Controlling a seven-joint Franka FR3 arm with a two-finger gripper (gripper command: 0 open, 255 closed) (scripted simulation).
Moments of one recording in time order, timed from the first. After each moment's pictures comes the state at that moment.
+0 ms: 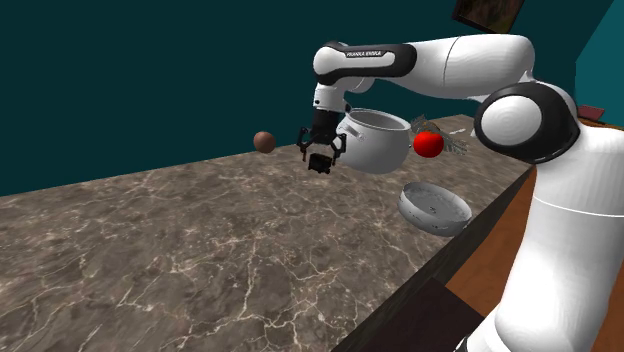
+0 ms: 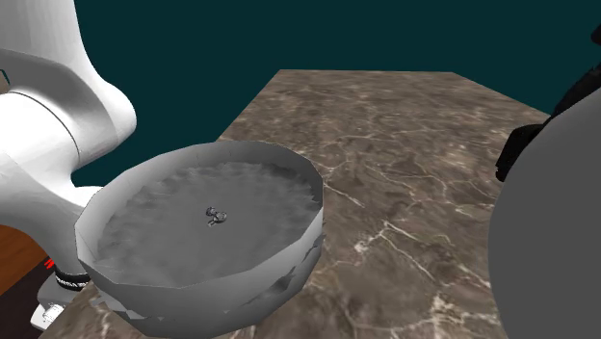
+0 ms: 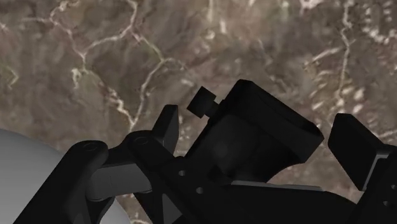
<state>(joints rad) -0.10 0.32 0.09 -1.48 0.16 1.56 0.69</state>
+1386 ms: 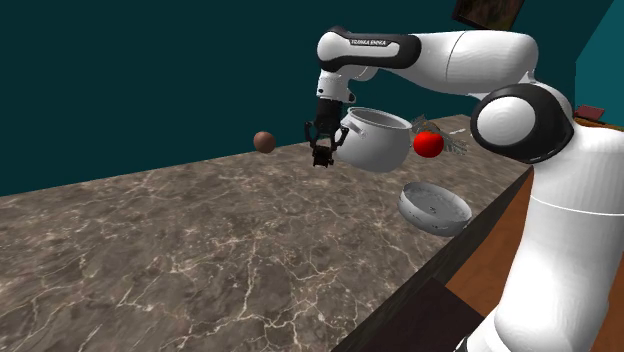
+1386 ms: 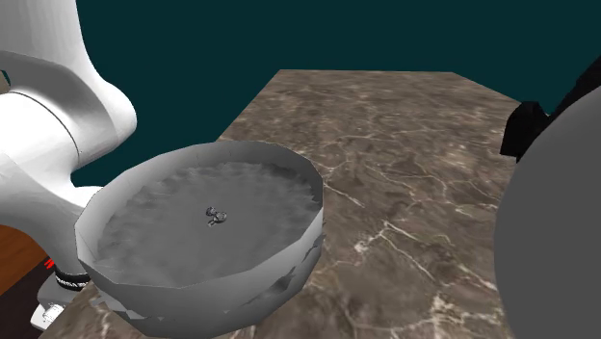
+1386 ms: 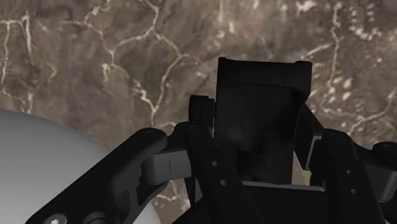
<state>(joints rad) -0.11 0.34 0.08 -1.38 0.16 1.47 0.70</state>
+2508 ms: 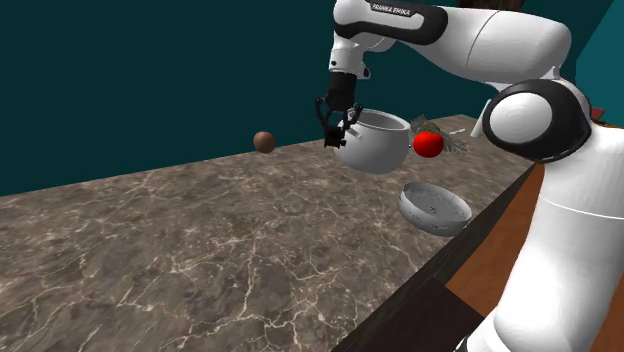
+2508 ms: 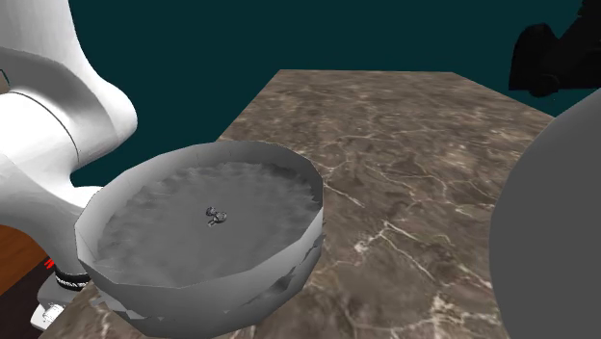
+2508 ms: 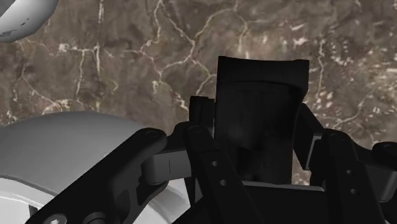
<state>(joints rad) -0.12 0.28 0.08 -1.26 0.17 1.29 0.71</state>
